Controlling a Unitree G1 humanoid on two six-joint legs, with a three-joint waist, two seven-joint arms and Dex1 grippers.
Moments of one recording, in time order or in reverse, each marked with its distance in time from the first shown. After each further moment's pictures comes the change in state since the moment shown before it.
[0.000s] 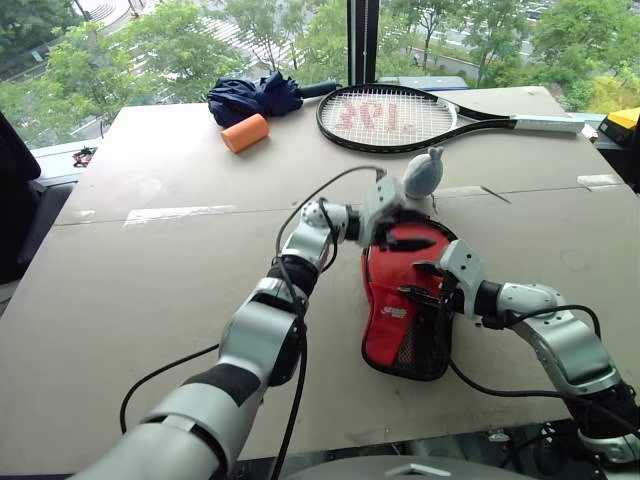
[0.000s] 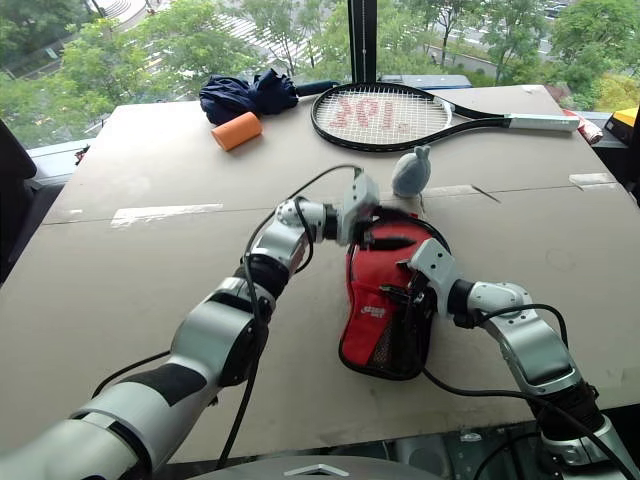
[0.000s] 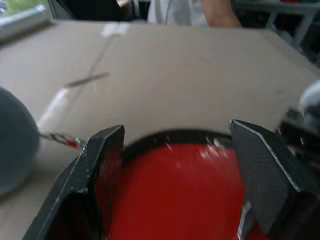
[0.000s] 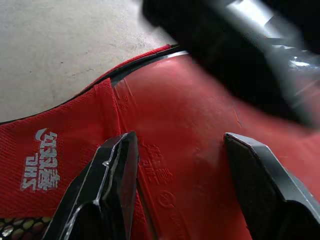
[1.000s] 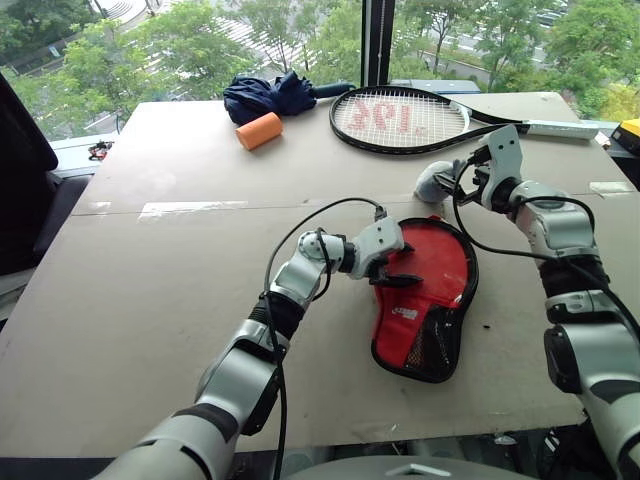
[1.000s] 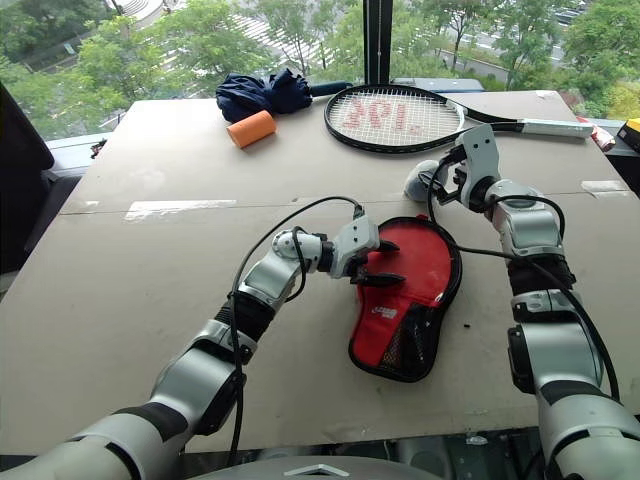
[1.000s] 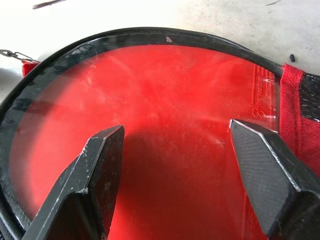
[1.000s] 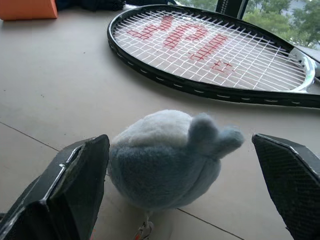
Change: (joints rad) left arm 0.174 0.069 -0.177 -0.368 0.017 0.145 0.104; right arm -0.767 0.140 -0.209 1.007 -0.059 -0.218 -0.228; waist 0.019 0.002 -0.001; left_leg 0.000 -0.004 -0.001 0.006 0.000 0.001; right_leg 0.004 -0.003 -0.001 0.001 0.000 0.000
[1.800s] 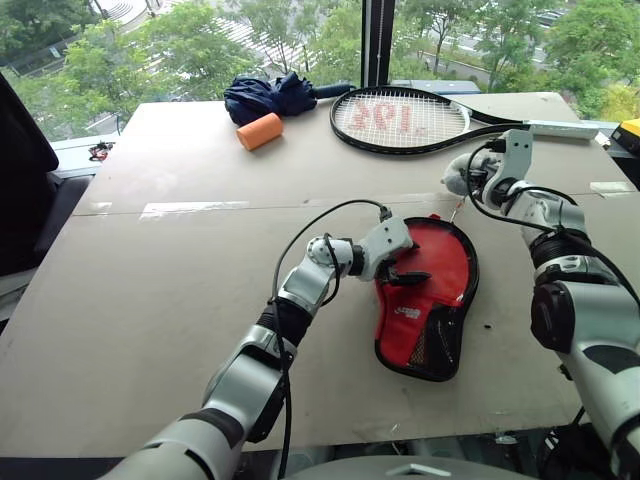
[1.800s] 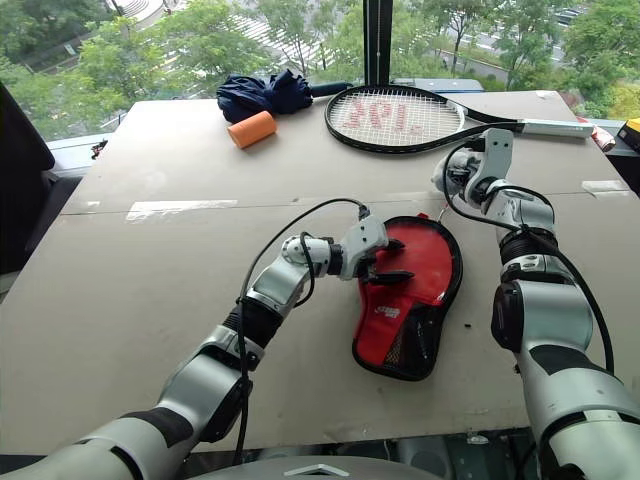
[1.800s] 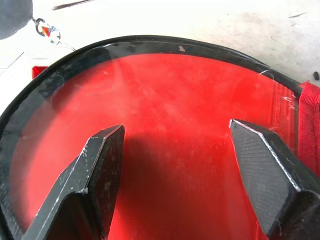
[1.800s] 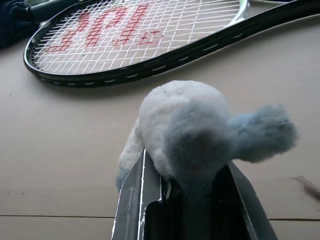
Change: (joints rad) left arm 0.020 -0.068 -0.017 -0.002 0.002 0.047 0.145; right arm -0.072 0.029 -0.250 0.284 0.073 0.025 -0.212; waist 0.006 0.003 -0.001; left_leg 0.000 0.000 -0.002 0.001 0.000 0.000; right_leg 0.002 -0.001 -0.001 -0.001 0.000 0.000
